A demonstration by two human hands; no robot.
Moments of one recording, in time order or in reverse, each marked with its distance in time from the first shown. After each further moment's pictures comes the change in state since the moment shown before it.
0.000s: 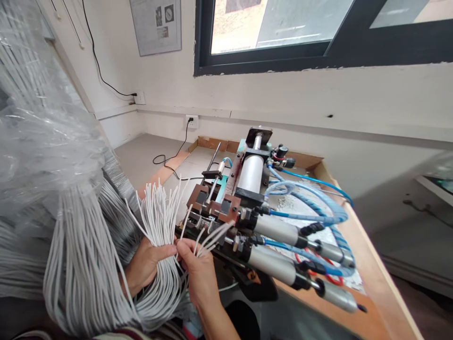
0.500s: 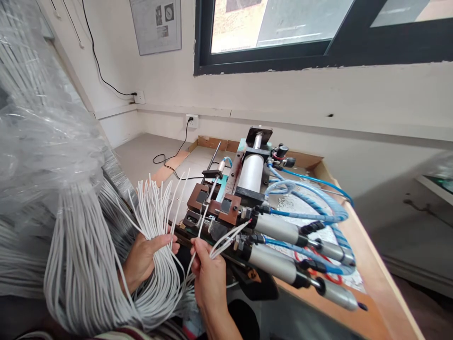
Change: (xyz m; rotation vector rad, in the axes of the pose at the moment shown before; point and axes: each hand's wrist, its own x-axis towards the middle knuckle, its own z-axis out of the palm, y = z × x) left_hand 0.002 0.006 0.001 -0.049 0.182 -0.076; right_hand -0.003 -0.009 -0.004 0.154 0.222 0.010
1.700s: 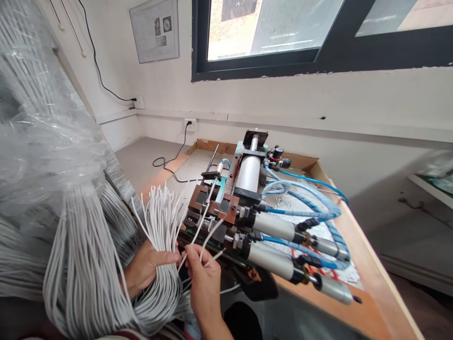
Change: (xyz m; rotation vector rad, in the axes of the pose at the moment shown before) left_hand -0.003 -0.008 -0.009 0.087 -0.263 -0.027; right_hand -0.011 0.016 -0.004 -0.103 -0.096 -0.134
